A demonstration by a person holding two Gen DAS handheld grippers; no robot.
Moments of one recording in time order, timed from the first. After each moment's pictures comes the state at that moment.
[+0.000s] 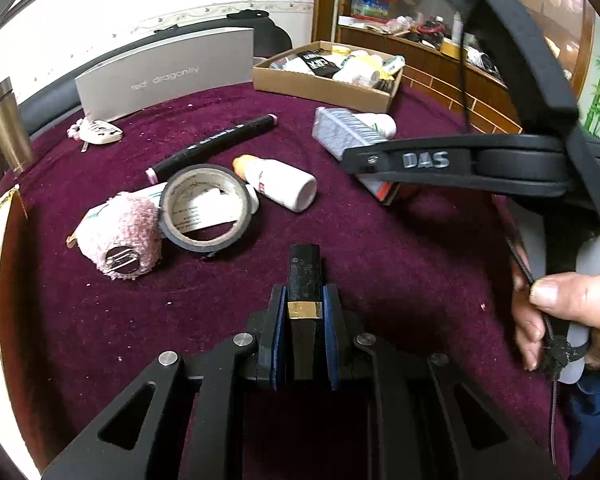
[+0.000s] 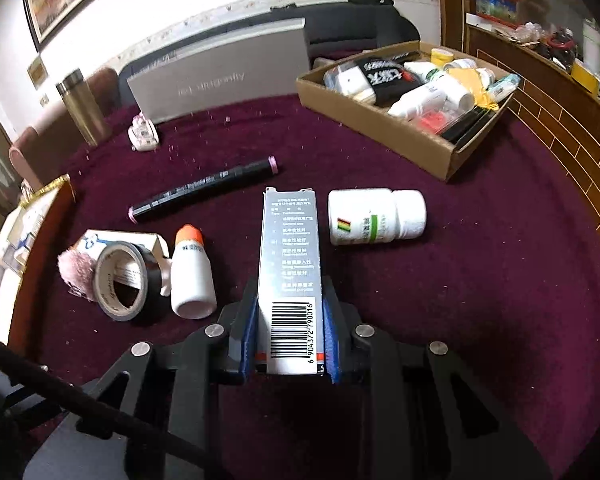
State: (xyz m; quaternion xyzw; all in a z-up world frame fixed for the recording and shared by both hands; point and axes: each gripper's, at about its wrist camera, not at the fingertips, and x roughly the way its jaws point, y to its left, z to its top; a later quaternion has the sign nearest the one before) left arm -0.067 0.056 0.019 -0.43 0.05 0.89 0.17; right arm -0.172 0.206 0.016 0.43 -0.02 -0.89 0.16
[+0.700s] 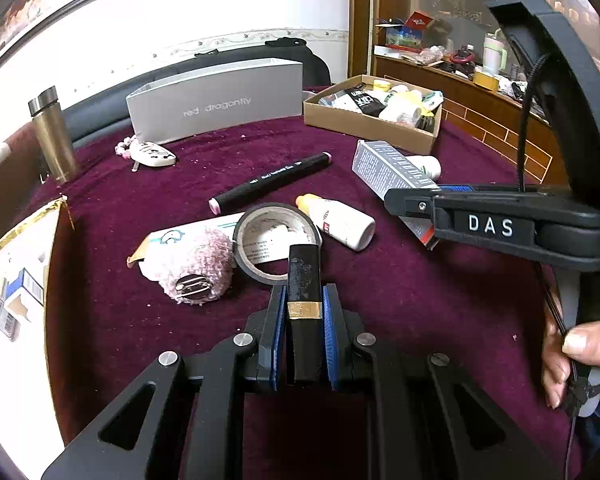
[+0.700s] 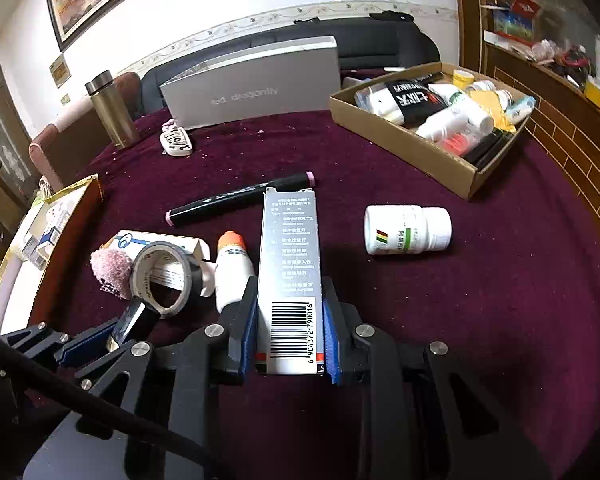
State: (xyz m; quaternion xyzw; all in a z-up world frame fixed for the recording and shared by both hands) left arm -0.072 0.035 0.032 -0.38 0.05 0.92 0.11; right arm -0.160 0.186 0.028 0.40 -0.01 -0.89 0.20
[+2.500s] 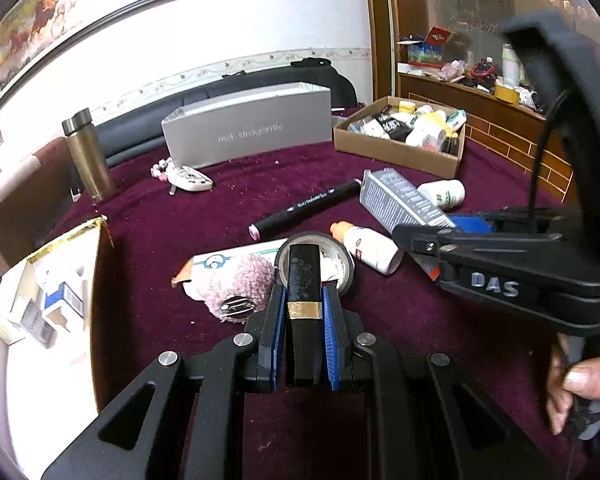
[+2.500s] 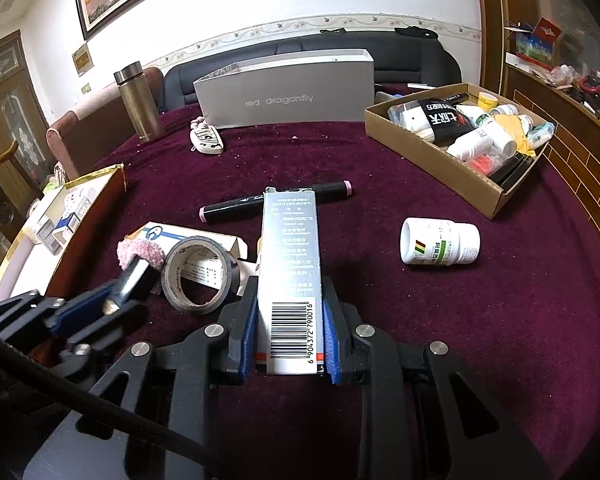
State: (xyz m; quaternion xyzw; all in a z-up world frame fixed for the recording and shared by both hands) left arm -0.062 0.028 0.049 -0.34 0.07 0.94 0.05; right arm -0.147 0.166 0.032 0.38 0.01 -0.90 0.22
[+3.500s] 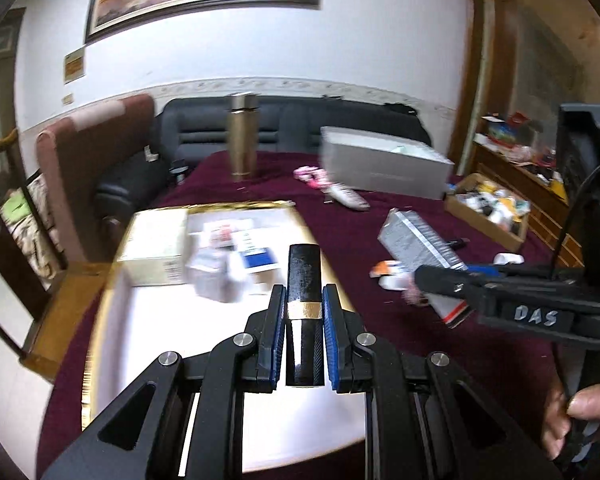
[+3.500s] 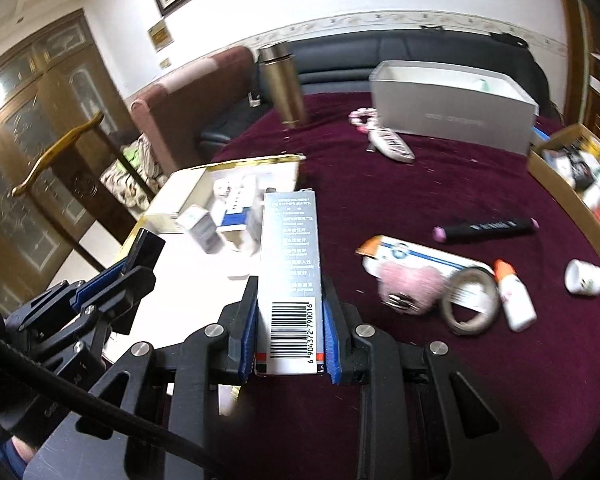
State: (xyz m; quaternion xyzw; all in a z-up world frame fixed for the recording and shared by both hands) left arm 0.020 -0.164 0.095 -0.30 -0.06 0.95 -0.06; right arm -0.077 0.000 0.087 0.40 0.02 -0.84 0.36
